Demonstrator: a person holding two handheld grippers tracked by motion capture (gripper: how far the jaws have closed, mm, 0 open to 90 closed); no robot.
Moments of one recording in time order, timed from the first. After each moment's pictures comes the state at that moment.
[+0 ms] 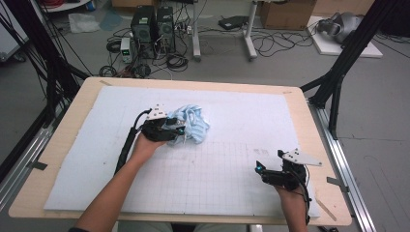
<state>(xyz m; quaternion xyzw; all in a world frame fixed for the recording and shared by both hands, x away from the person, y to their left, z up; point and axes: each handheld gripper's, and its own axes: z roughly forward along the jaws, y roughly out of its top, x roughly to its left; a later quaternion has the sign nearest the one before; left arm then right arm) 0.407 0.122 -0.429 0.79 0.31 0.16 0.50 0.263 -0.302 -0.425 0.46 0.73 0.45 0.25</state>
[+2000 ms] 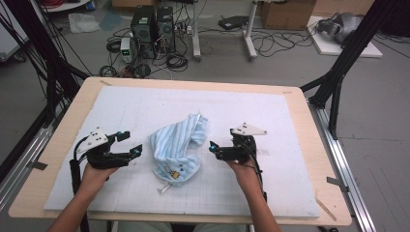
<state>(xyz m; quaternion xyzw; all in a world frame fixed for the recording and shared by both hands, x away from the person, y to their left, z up) 0.305 0.248 -0.418 0.71 0.33 0.20 0.58 0.337 -0.176 -0.412 0.40 0.75 0.49 0.19</state>
